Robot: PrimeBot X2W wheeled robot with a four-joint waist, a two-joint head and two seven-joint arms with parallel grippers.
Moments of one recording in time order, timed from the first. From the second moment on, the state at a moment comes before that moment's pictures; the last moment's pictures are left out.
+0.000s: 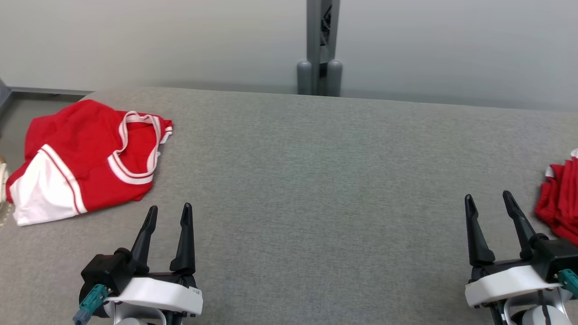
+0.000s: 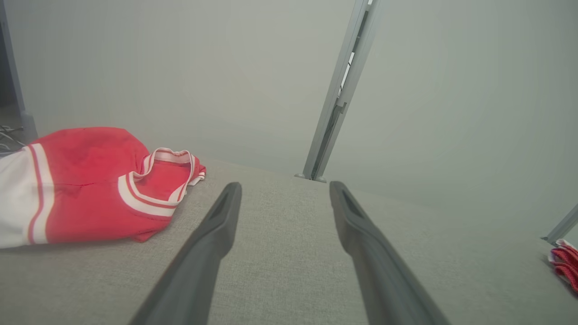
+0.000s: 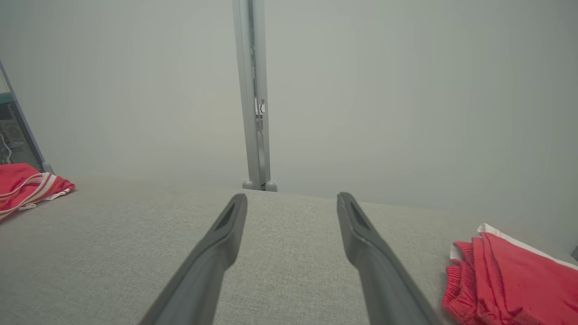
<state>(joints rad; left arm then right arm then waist) -0.07 0.05 -0.11 0.22 -0.38 -0.03 -0.26 -0.09 -0.05 -0.05 0.21 0.07 0.13 -0.26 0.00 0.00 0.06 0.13</state>
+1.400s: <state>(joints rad) -0.01 0.05 -0.02 0.15 -0.41 0.02 -0.26 -0.16 -0.05 0.14 0.25 0.06 0.13 -0.26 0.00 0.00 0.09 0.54</state>
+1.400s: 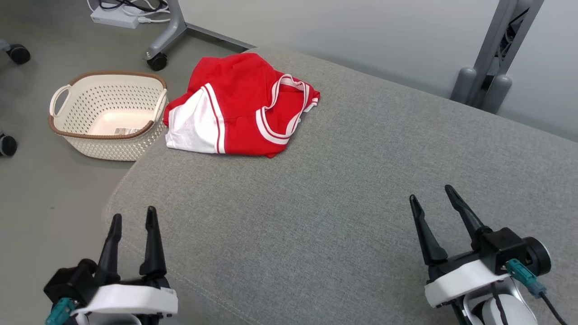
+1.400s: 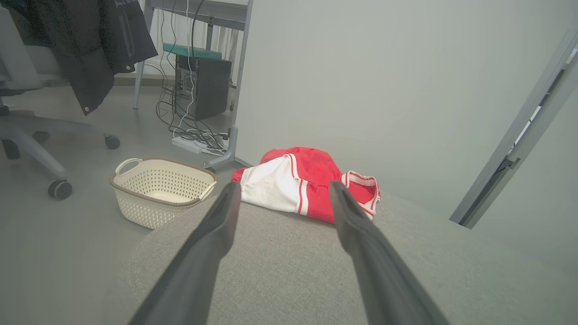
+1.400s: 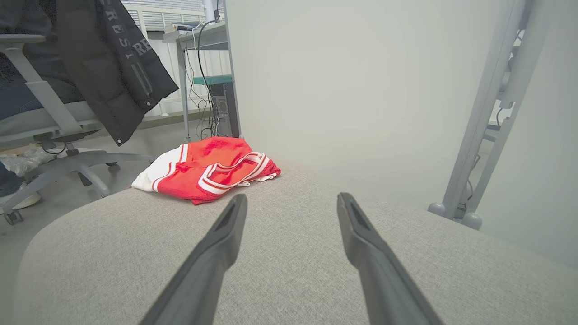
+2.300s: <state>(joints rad) -0.82 0.30 0.01 0.73 -0.38 -0.11 0.19 -0.28 -0.05 0.13 0.02 -0.10 0.13 -0.18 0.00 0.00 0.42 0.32</state>
